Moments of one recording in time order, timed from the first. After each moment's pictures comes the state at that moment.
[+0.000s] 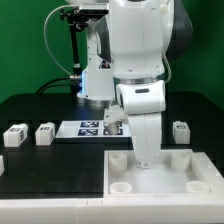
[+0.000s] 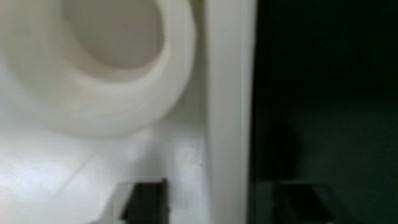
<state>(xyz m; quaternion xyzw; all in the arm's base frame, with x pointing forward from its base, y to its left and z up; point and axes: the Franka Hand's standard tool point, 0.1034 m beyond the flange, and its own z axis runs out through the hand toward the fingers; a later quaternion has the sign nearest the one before) 0.502 0.058 0.005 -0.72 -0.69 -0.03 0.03</state>
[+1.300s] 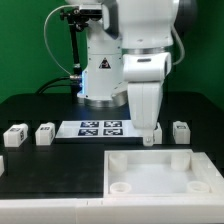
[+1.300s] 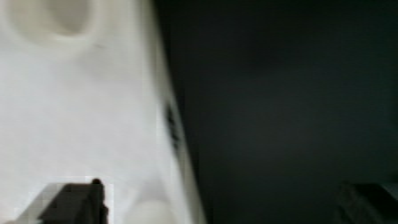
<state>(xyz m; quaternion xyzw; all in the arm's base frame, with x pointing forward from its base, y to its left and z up) 0.475 0.084 0.055 -0.81 -0.59 -0.02 0.02</state>
